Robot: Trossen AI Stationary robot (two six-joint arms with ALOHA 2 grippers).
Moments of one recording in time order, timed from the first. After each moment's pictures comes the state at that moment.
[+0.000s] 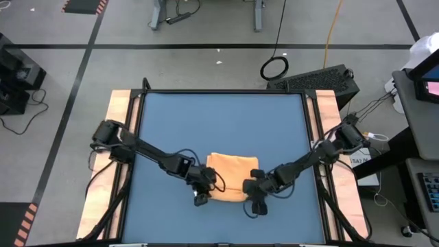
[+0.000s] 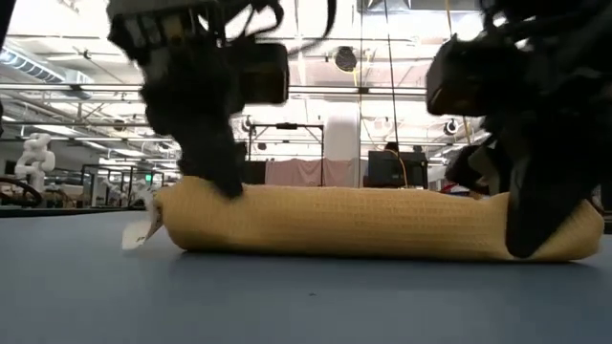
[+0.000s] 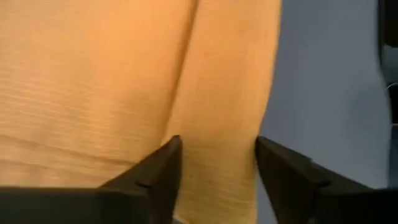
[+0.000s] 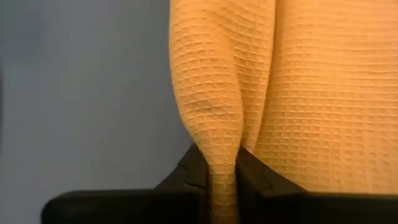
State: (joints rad) left arm -0.30 1.80 1.01 -0.15 0.18 -0.53; right arm 0.48 1.78 0.86 -0.17 -0.03 0.60
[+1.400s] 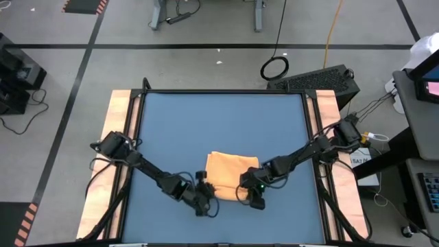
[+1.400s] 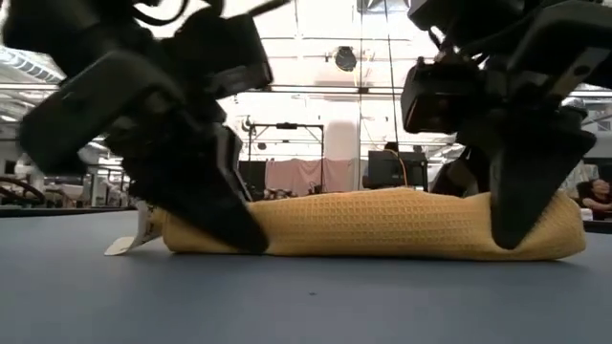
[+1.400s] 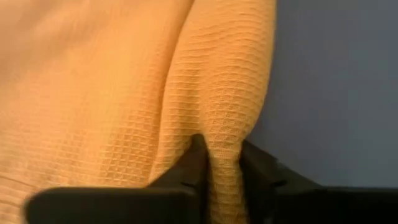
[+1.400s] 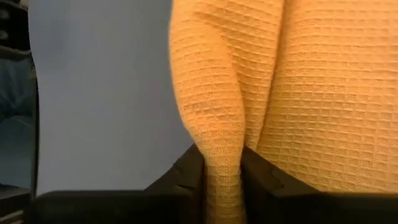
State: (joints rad) left arm -0.51 1.95 1.01 -0.01 -0.36 -0.40; right arm 0.36 1.77 0.86 -0.14 -0.24 0.56
